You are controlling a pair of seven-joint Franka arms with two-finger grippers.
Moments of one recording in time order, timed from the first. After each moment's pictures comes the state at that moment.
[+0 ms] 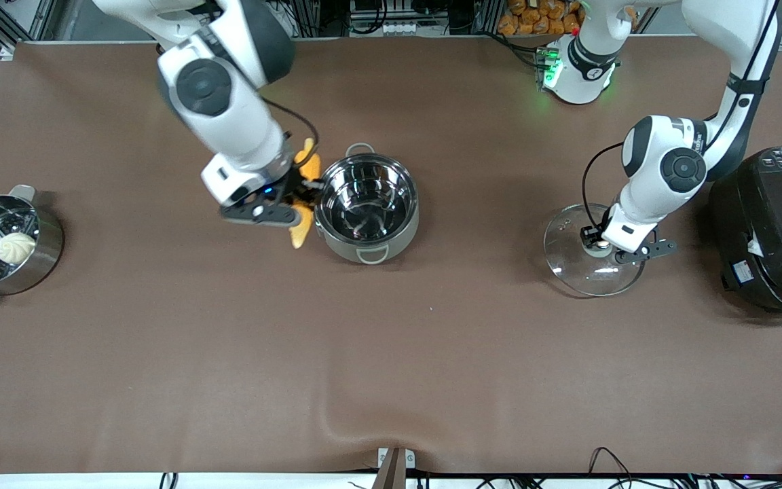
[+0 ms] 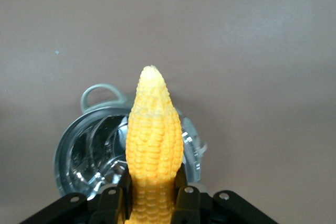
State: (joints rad) left arm -0.03 0.21 -0.09 -2.35 0.10 2.53 -0.40; right arm 0.20 0.23 0.45 -1.72 -0.01 1.96 0.78
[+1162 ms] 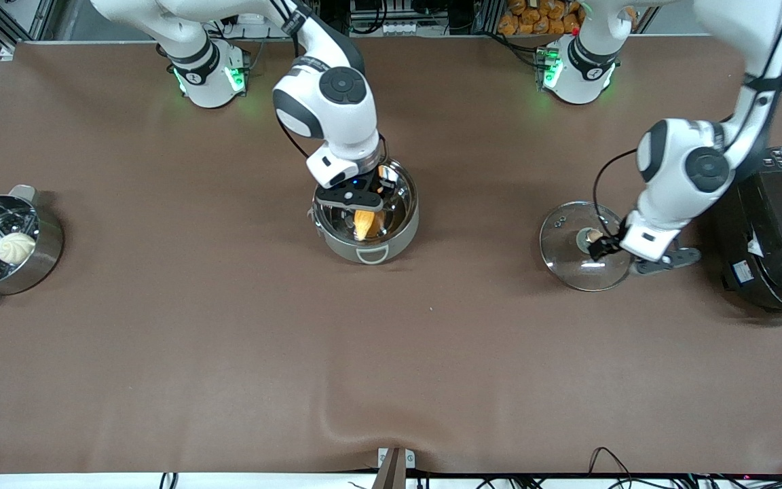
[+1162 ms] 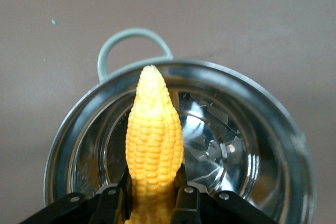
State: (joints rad) left arm 0.00 0.17 -0.09 -2.17 0.10 2.42 -0.40; right arm 0.40 0.41 0.47 -1.85 -0.31 2.28 1.19
